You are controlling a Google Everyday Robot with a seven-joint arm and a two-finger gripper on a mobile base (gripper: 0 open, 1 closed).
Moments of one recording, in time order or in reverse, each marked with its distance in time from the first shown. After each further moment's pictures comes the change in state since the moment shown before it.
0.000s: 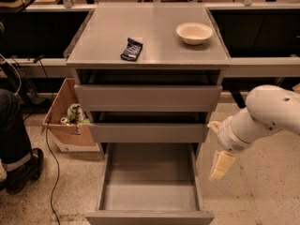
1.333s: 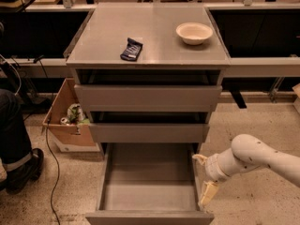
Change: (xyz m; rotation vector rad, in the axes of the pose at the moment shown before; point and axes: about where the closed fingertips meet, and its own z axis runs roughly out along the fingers) arm 0.064 0.023 0.191 -0.122 -0.201 -0.077
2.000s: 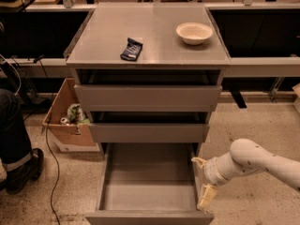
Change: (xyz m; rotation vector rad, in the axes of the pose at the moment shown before) arm 0.009 0.003 0.014 0.003 -0.015 0.000
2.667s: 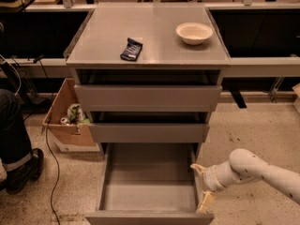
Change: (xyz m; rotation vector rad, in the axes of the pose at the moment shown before) arm 0.036 0.001 0.046 -0.007 -0.043 -0.016
